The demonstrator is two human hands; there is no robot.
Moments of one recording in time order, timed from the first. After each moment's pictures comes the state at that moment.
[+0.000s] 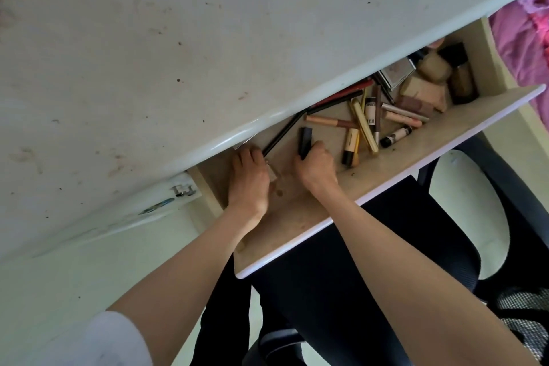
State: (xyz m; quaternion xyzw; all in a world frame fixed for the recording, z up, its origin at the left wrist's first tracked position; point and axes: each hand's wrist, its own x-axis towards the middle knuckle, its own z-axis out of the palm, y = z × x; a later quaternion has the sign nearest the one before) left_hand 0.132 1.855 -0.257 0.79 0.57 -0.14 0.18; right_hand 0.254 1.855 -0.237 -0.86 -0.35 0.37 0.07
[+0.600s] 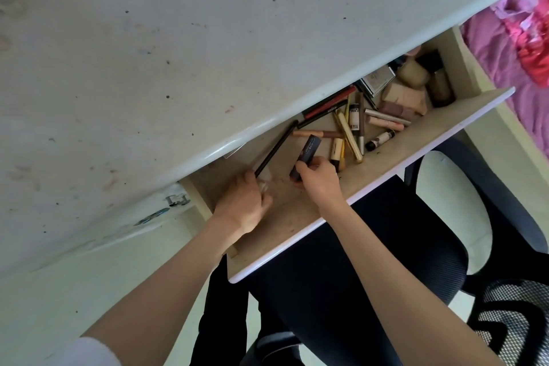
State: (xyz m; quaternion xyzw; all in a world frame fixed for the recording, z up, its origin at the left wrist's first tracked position) left_hand 0.122 1.847 -0.236 0.77 0.54 -0.13 0.32; right_hand 0.269 1.829 -0.216 -0.80 -0.19 0.49 0.28
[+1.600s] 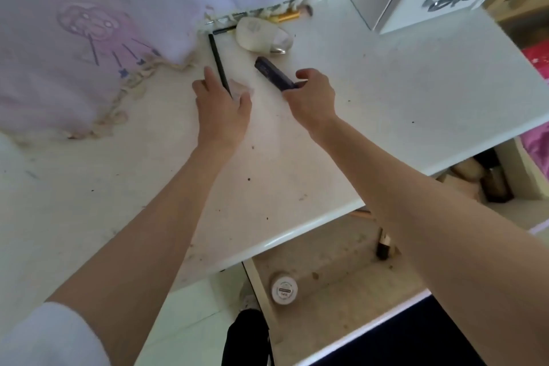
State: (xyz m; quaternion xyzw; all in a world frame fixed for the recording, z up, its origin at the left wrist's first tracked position) left_hand 0.065 2.074 -0.134 0.60 0.71 0.26 0.27; right_hand 0.196 2.073 -0.107 -0.75 -0.44 0.38 0.31
